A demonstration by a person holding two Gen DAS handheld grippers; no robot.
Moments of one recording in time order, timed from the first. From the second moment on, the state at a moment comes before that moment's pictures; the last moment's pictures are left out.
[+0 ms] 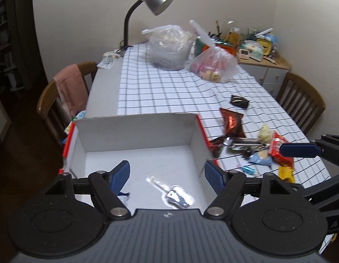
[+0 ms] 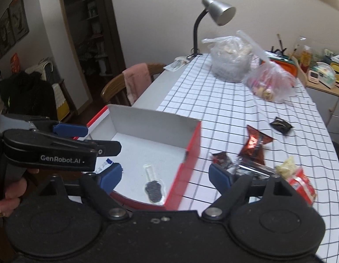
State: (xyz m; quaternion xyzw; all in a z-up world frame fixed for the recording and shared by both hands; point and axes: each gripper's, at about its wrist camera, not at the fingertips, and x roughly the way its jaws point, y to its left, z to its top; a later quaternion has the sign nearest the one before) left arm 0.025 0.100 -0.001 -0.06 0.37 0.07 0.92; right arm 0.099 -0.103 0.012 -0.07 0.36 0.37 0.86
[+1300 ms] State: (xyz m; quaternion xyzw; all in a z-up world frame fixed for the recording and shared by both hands) left arm 0.162 -0.058 -0.104 -0.14 0.50 0.09 0.85; right arm 0.201 -0.279 -0.102 -0.09 0.46 0.31 0.83
